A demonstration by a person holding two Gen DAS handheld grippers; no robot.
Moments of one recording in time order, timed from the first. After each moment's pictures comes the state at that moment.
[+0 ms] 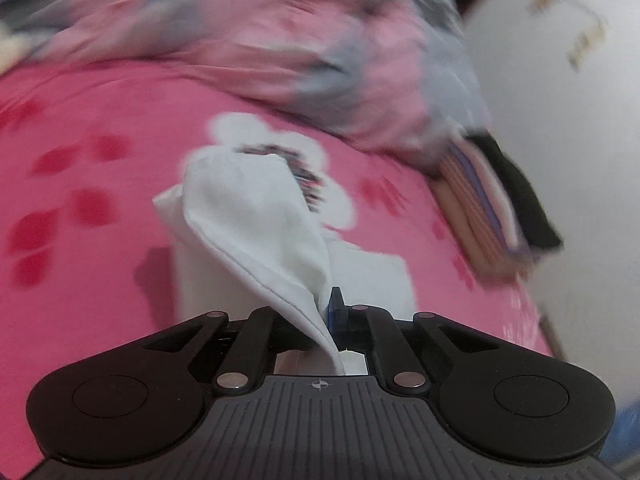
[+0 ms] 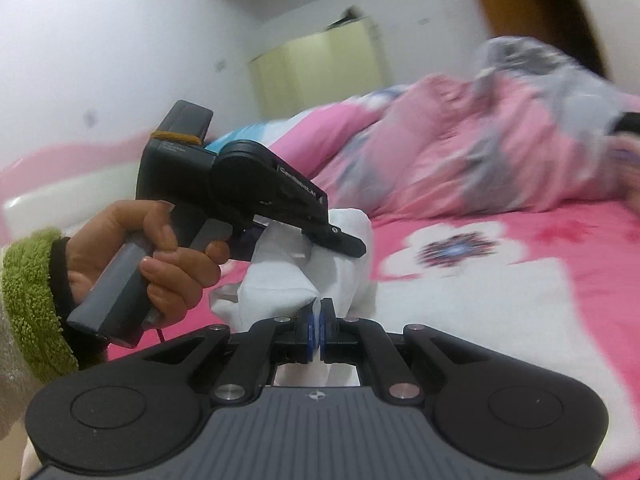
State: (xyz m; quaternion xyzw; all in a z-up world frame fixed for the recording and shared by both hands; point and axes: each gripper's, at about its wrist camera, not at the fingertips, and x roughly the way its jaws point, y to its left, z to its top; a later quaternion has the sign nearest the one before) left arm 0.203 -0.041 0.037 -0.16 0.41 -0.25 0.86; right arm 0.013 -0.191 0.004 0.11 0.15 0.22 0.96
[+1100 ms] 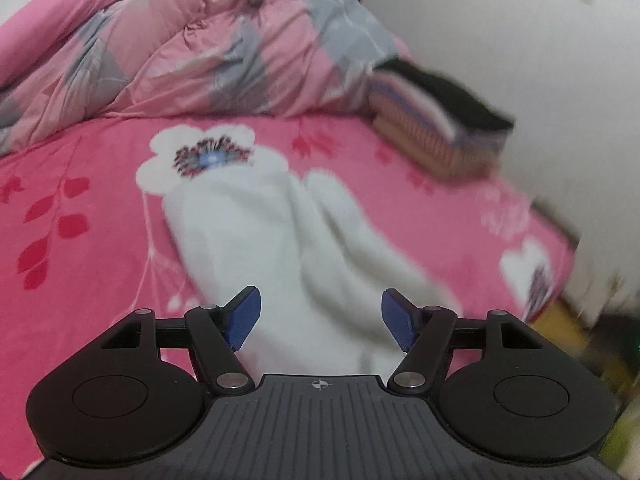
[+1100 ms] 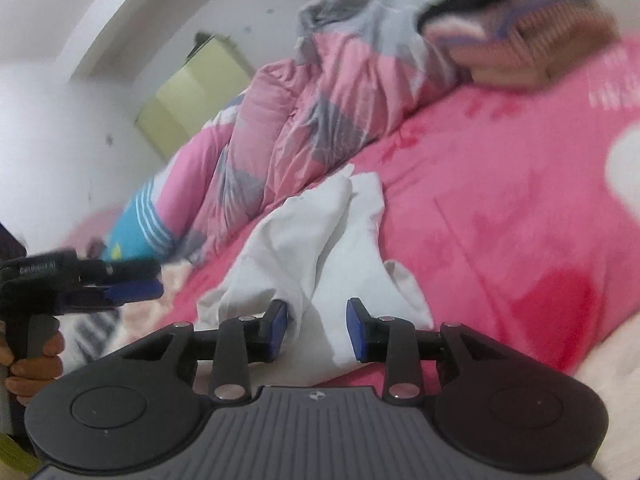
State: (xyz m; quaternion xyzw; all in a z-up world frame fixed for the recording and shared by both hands) left arm 0.082 -0.078 0.036 0.01 0.36 -0.29 0.89; right arm -0.020 -0.328 -0.058 0.27 0.22 0.13 0.93
